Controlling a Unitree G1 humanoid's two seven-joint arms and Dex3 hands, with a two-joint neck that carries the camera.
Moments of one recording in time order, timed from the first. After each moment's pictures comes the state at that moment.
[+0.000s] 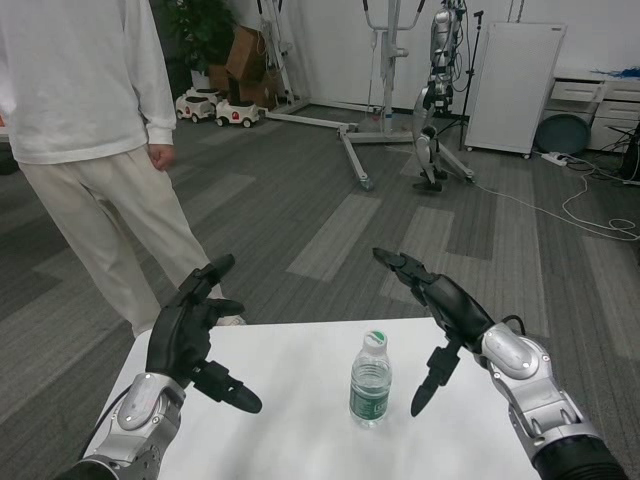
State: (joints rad) left arm -0.49 0.27 -0.73 0.86 -0.88 -0.79 0.02; right arm -0.24 -0.37 -0.02 0.35 -0.01 -0.30 0.37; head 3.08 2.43
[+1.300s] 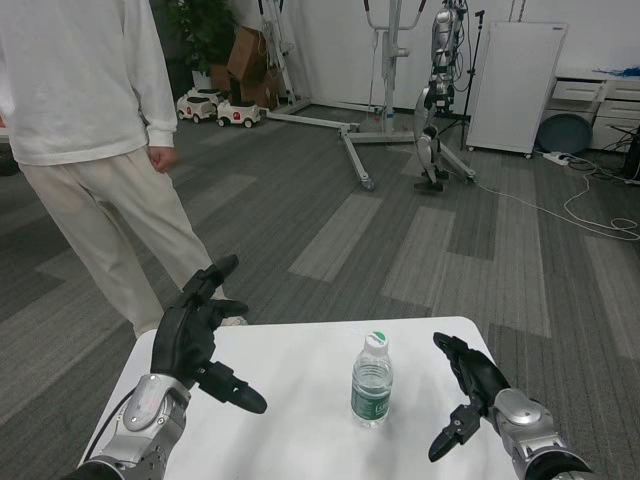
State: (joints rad) left arm -0.49 0.25 -0.73 0.87 -0.89 -0.79 0.02; right arm -0.38 -0.30 -0.08 1.12 0.01 -0.31 0.23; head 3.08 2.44
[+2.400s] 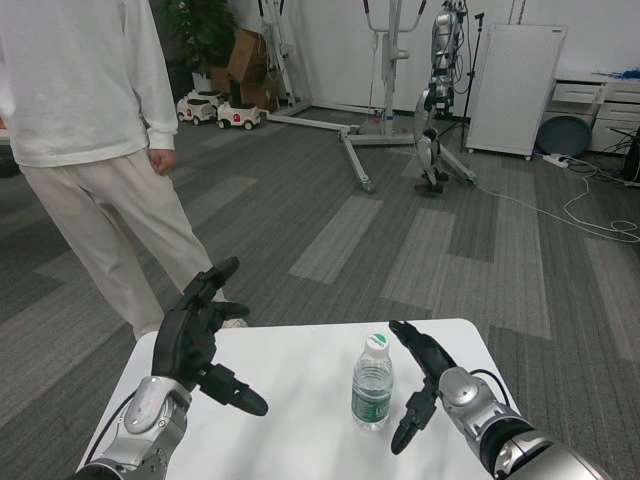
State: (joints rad) left arm -0.49 0.25 -0.73 0.87 -0.89 -0.79 0.02; right arm -0.55 -0.25 0.30 1.22 0.00 -0.31 -0.02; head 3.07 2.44
